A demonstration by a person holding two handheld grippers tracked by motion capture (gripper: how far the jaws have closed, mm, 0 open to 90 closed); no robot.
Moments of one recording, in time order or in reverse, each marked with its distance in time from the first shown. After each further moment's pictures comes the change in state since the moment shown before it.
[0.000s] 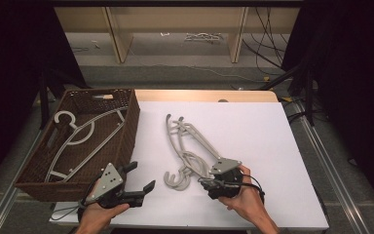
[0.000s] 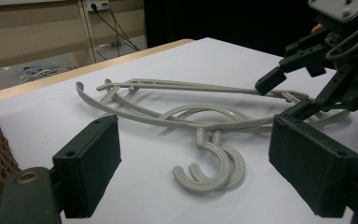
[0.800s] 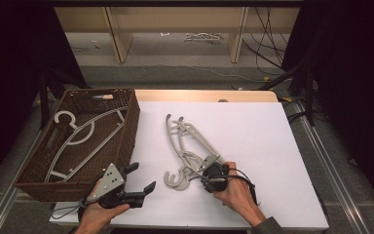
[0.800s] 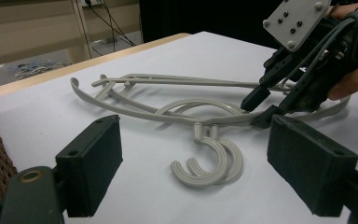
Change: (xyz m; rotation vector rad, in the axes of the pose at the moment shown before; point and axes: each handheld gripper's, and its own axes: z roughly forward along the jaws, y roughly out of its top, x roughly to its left) left arm 0.000 -0.002 0.002 0.013 -0.023 0.011; right arm 0.000 0.017 0.032 0.243 -0.006 -0.067
